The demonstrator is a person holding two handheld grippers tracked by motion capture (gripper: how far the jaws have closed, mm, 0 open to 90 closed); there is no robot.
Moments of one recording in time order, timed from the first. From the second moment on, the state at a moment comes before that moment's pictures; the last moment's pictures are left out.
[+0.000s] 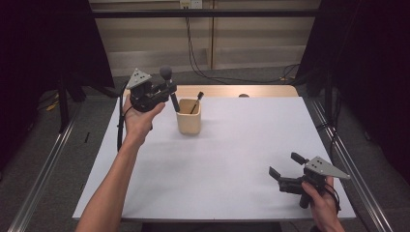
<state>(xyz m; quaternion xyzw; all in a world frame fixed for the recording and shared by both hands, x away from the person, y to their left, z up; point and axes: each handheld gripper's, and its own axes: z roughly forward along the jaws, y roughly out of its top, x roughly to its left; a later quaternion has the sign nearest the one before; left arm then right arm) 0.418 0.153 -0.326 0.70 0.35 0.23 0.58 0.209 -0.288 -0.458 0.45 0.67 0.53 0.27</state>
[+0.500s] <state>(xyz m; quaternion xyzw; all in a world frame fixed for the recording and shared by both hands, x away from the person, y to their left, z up) 0.436 0.136 -0.332 0.70 0.35 0.23 0.58 0.209 -0.288 -0.459 0.45 0.67 0.53 0.27</state>
